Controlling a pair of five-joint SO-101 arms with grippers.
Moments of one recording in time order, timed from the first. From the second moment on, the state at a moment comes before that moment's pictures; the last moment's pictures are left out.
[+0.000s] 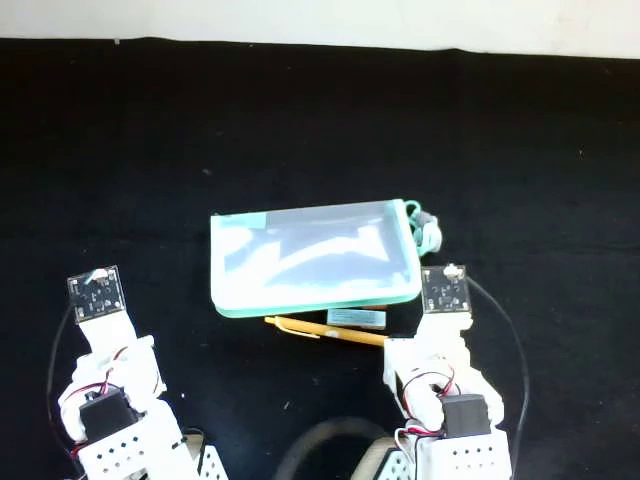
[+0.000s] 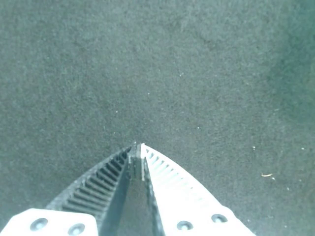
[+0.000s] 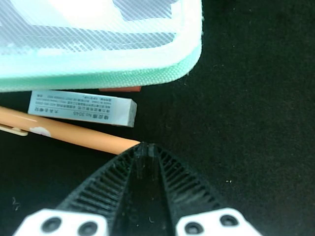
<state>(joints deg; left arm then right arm) -32.9 -103.7 96.3 76.9 -3.6 -11.2 -102.0 95.8 68.6 -4.0</state>
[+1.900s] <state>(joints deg) -18.3 -92.0 31.0 80.8 -19.8 4.0 -87.7 37.5 77.3 14.7</state>
